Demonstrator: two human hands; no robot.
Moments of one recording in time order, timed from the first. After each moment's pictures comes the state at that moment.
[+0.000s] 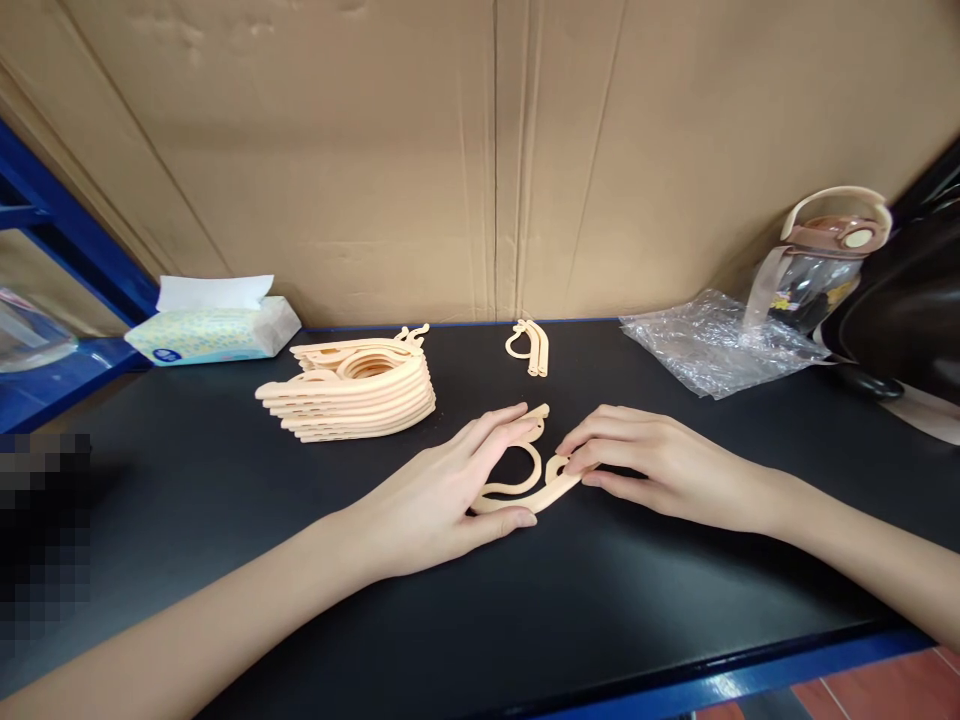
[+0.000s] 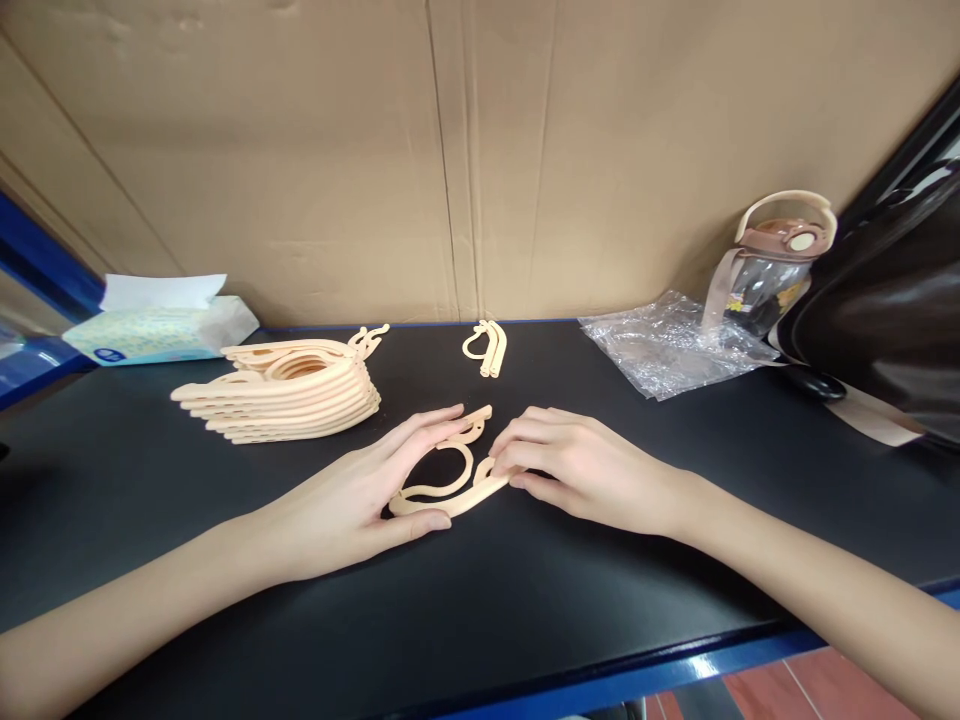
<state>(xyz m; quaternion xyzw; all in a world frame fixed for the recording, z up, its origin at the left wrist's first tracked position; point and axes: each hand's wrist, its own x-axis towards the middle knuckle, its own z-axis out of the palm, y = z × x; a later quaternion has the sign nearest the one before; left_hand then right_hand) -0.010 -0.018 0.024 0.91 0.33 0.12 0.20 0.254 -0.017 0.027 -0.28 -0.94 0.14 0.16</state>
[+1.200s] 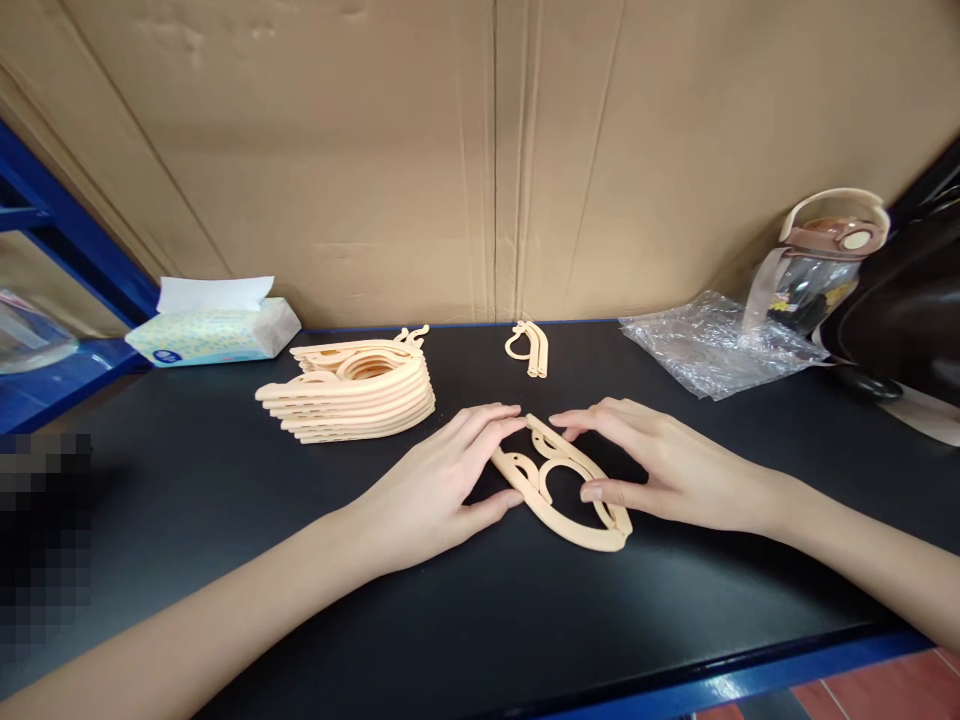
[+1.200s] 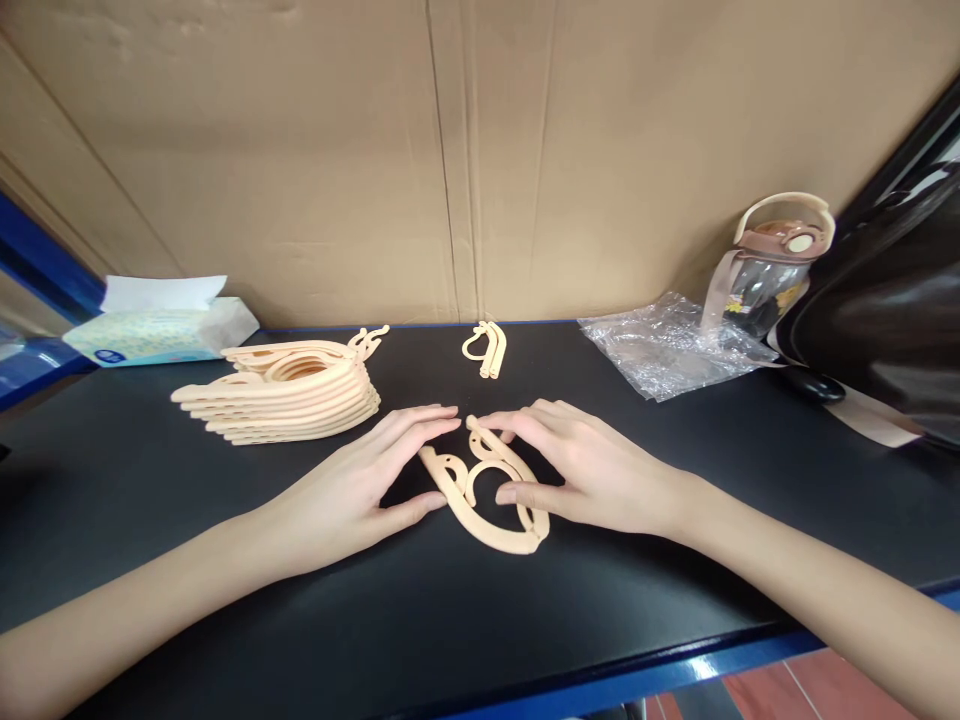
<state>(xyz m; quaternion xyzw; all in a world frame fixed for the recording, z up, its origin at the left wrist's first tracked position) -0.012 -0.014 0.014 0.92 0.34 0.16 0.12 0.255 -0.019 0.029 -0.35 -0.91 0.14 0.16</state>
